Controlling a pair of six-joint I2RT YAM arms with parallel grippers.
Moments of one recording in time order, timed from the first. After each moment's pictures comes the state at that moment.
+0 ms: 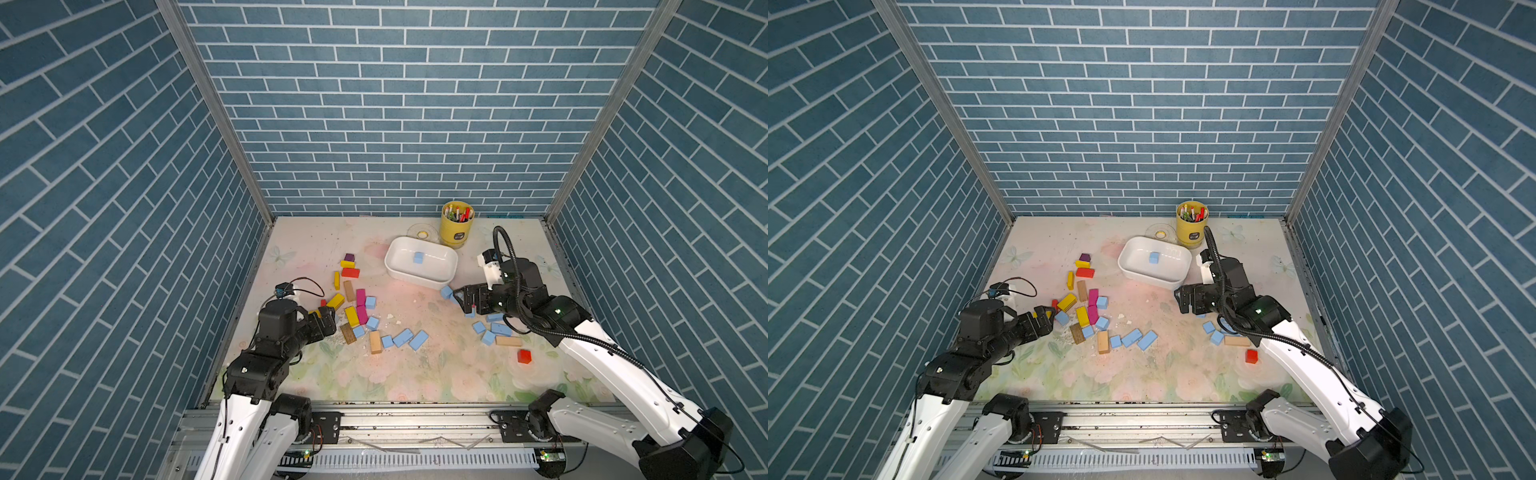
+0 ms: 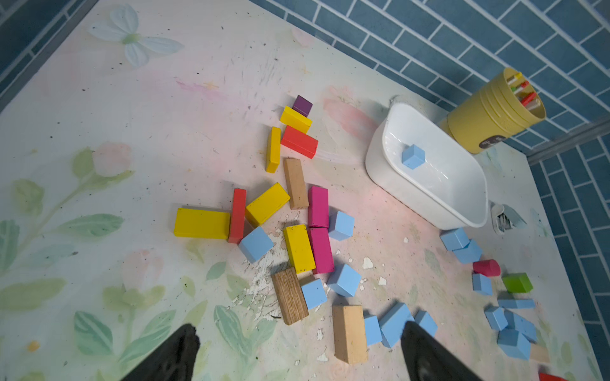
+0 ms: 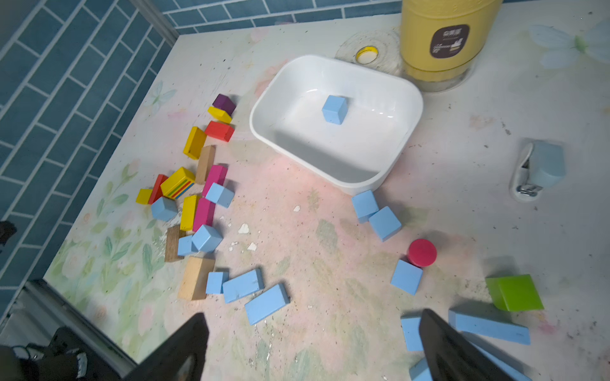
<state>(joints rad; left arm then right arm) -0.20 0.57 0.71 -0.82 -0.01 -0.54 0.60 1.02 0.94 -0.60 -0.13 0.32</state>
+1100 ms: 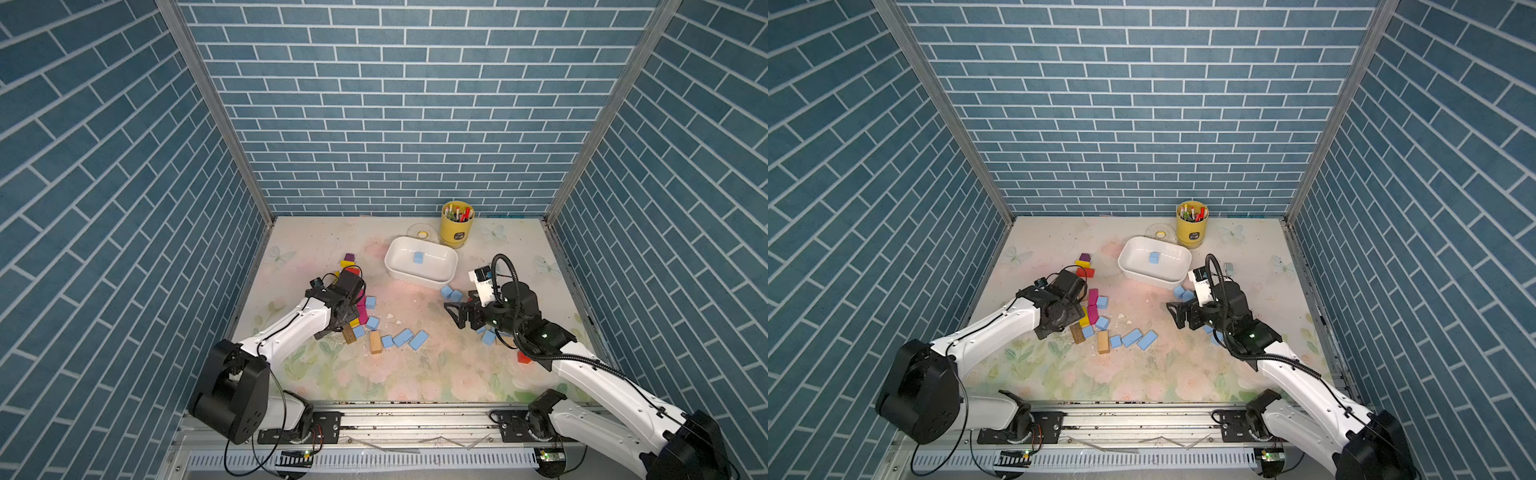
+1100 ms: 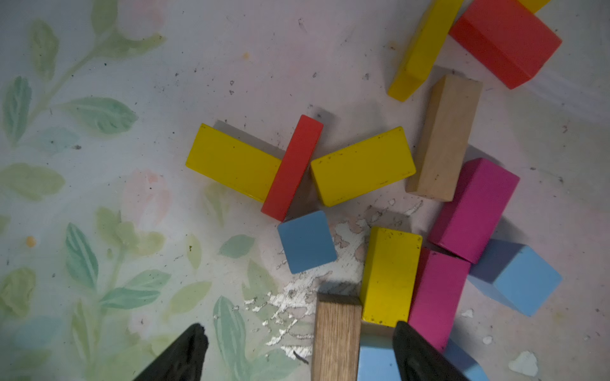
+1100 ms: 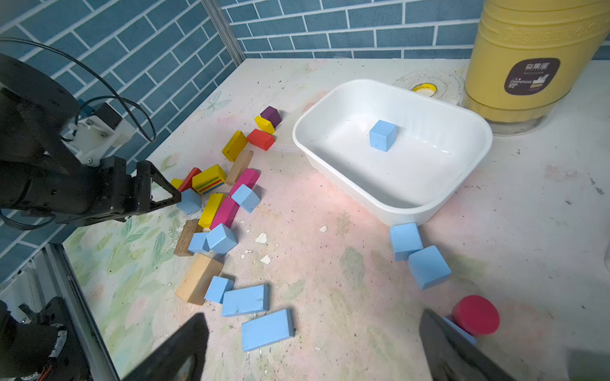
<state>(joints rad) -0.46 1.40 0.87 -0.81 -0.37 -0.99 0.60 0.95 0.60 -0.12 -0.22 0.23</state>
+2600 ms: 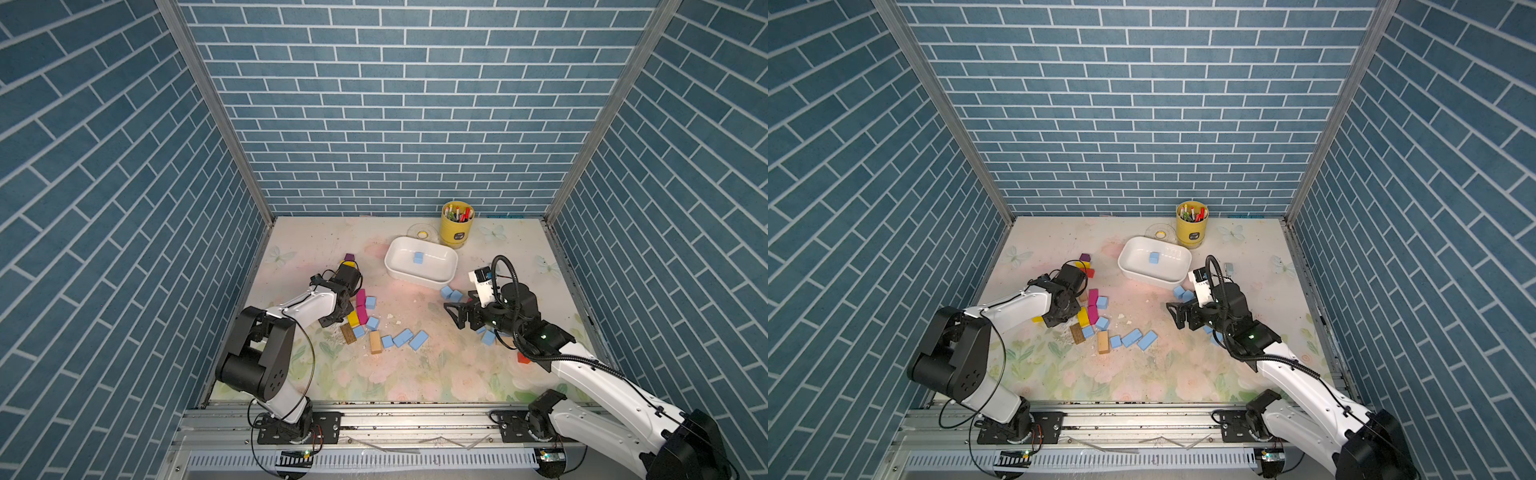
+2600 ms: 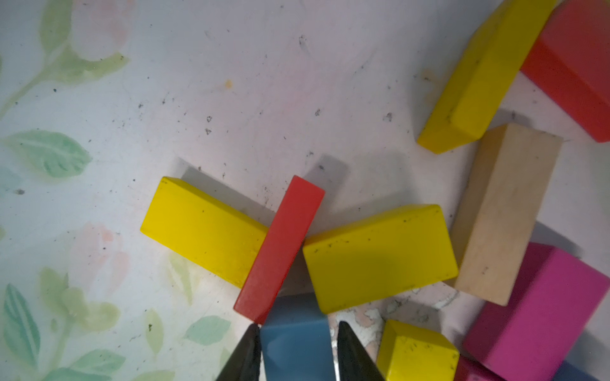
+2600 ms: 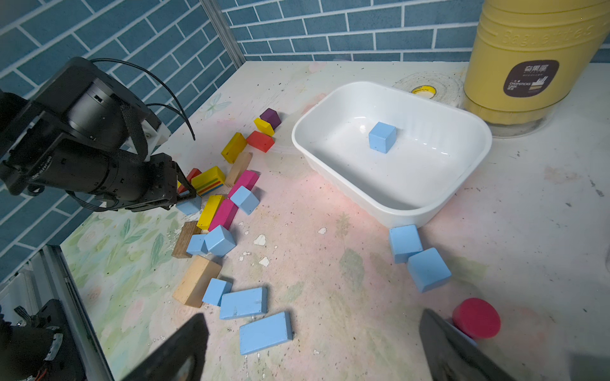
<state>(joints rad) -0.35 1.60 0.90 -0.64 -0.37 -0.93 0.60 0.95 0.58 -0.10 -0.21 0.23</state>
